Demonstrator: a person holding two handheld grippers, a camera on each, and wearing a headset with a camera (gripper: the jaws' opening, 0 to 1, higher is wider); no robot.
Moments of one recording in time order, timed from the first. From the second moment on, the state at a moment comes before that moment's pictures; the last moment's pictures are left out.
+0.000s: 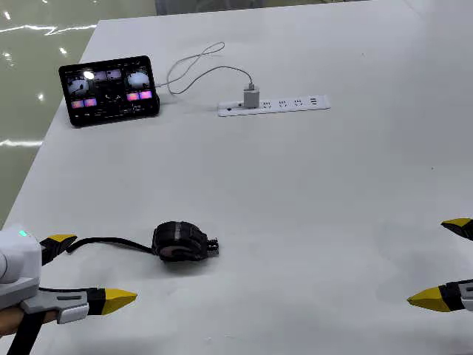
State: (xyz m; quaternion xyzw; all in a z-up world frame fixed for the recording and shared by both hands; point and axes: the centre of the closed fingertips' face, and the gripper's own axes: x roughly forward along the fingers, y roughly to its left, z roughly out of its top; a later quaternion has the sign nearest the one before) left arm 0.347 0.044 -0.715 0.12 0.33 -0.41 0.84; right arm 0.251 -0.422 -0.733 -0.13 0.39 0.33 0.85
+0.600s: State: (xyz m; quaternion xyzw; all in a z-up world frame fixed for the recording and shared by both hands) left arm 0.354 0.042 -0.714 0.12 0.32 -0.41 0.84; right arm 0.251 -0.424 -0.734 -0.14 0.39 0.32 0.85
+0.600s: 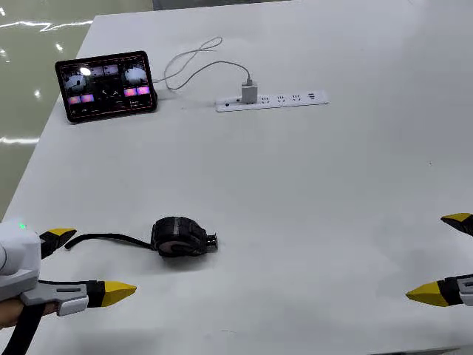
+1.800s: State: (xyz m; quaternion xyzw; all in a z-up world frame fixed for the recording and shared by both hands) left arm 0.369 0.007 -0.701 0.23 0.32 -0.50 0.77; right arm 0.299 -0.380 -0.713 -0.18 0.35 0.36 0.85
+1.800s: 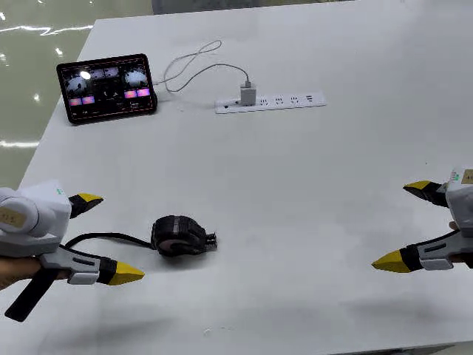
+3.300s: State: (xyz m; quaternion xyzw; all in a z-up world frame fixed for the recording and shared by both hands) left arm 0.375 -0.073 -0.737 0.39 0.32 -0.61 0.62; right arm 0.354 -0.232 -0.710 -0.22 0.30 0.49 0.79
